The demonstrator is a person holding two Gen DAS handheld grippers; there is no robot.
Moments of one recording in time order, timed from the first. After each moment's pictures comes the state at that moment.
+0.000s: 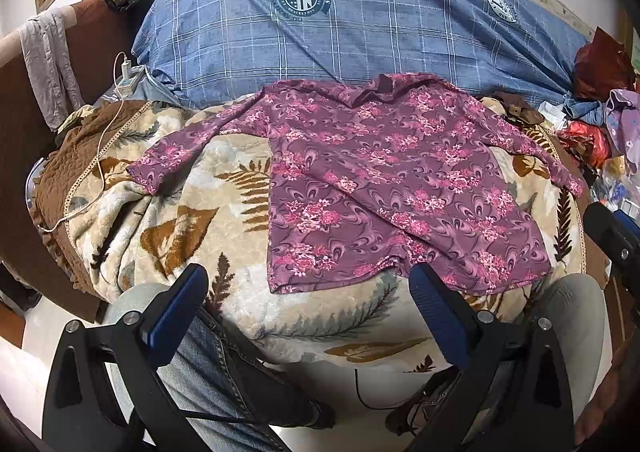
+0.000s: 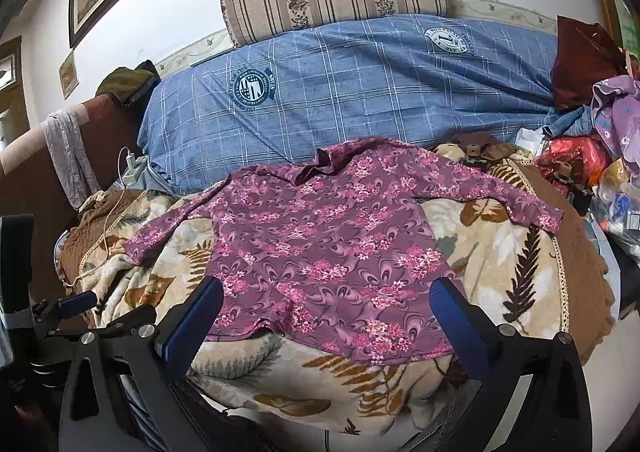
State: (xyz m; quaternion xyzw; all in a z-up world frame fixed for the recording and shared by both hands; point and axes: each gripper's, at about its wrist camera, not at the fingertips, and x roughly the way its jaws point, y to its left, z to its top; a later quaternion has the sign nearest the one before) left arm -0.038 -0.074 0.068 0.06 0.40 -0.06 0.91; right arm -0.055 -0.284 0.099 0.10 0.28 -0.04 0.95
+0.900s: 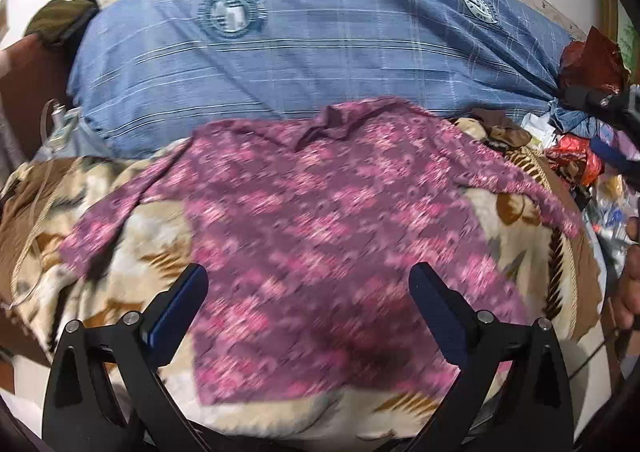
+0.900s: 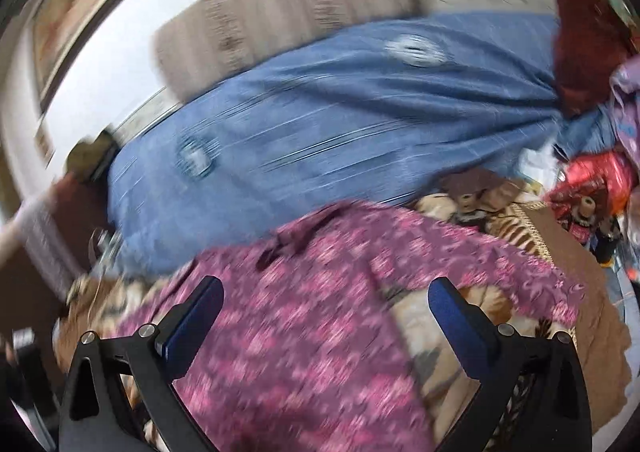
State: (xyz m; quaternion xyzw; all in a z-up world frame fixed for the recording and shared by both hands) left arm 0.087 -0.181 0.073 0.08 0.39 -0.12 0.91; right arm 0.101 -0.458 0.134 0.19 0.26 -0.09 0.94
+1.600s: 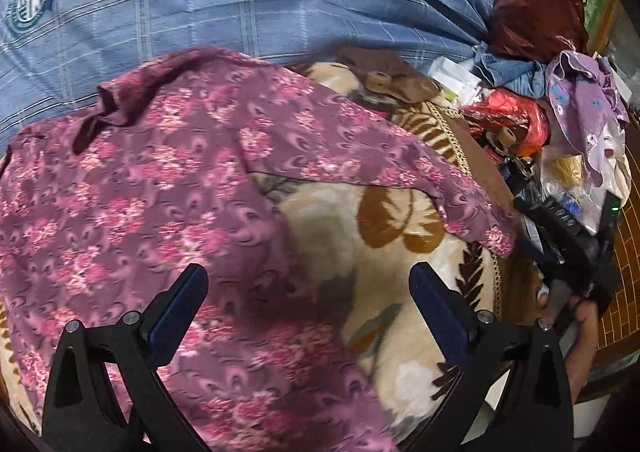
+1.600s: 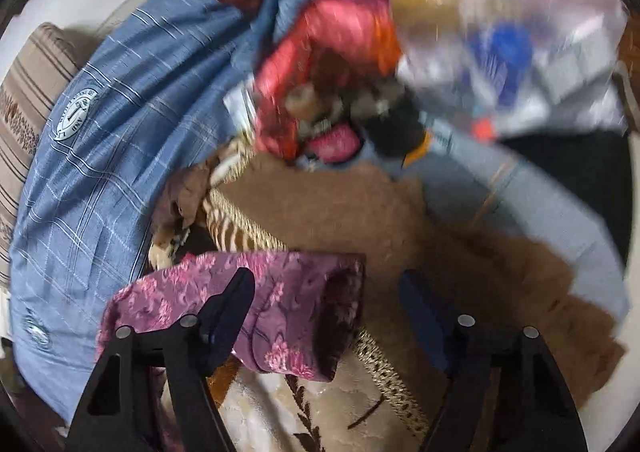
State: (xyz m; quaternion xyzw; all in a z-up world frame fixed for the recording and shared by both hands) left arm 0.138 -0.399 0.017 0.07 0.48 -0.27 0.83; right arm 0.033 -0.713 -0.041 0.45 0.27 -0.30 0.80
